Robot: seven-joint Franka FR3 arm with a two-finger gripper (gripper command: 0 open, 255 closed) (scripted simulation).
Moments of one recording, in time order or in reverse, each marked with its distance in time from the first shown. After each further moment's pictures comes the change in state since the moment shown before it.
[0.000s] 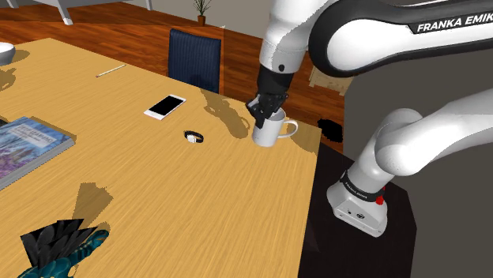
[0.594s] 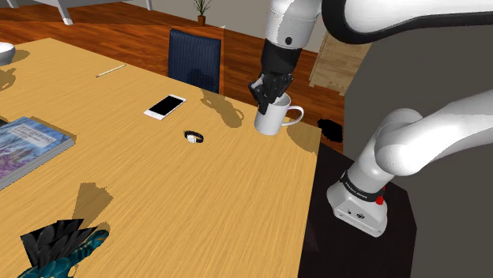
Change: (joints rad) arm -0.007 -0.012 -0.028 0.113 -0.019 -0.126 0.002
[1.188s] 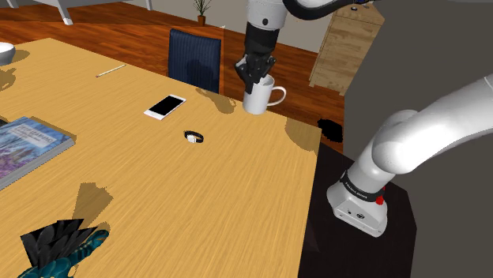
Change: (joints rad) arm -0.096 0.185 -0.057 0.126 -0.094 0.046 -0.093
